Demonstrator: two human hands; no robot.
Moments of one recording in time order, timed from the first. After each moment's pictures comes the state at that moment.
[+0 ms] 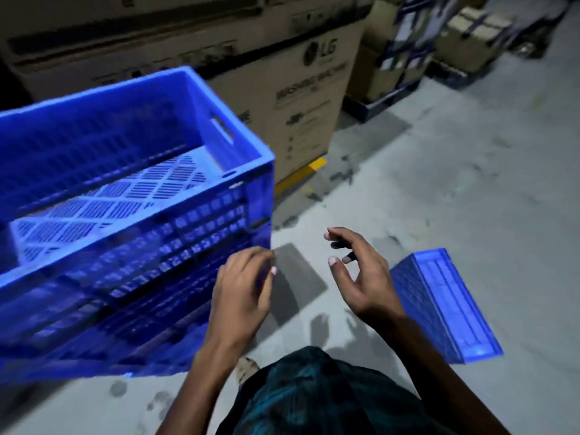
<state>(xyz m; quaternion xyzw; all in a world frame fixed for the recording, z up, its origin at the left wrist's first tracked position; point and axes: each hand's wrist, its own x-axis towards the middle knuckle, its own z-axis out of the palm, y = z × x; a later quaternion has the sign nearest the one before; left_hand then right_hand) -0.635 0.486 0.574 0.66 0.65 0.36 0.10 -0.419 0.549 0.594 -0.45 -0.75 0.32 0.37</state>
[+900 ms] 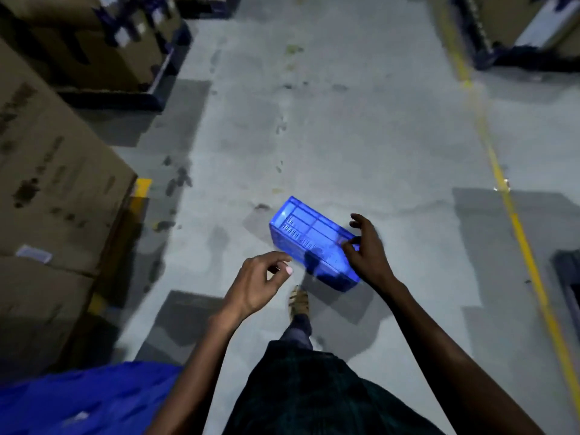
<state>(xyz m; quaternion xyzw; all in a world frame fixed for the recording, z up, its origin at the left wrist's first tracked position) -0.174 0.700 0.509 0.78 0.40 0.08 0.47 0.070 0.605 0.454 -0.78 -0.38 0.28 0.41</state>
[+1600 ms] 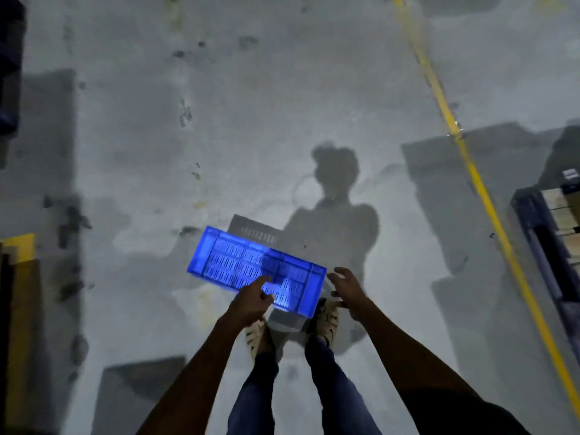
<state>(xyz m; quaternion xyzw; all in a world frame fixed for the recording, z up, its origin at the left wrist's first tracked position) 0.138 0.799 0.255 0.75 0.38 -0.23 0.49 0.318 0.621 0.235 -0.76 0.13 0.51 0.38</state>
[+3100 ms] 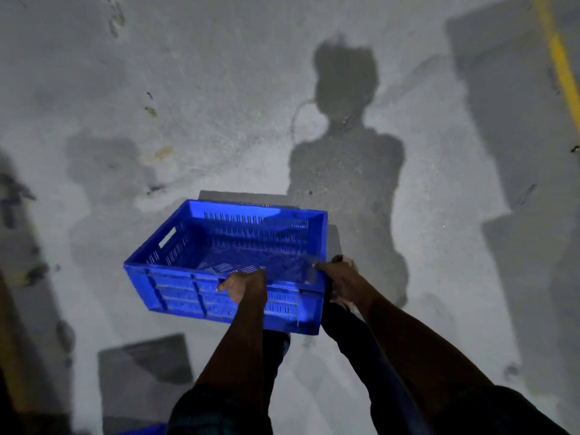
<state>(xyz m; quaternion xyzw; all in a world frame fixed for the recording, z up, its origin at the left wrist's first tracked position) 0.145 0.785 -0.022 0.43 0.78 -0.18 0.42 0.278 0.612 -0.067 -0.66 0.28 0.63 0.30</state>
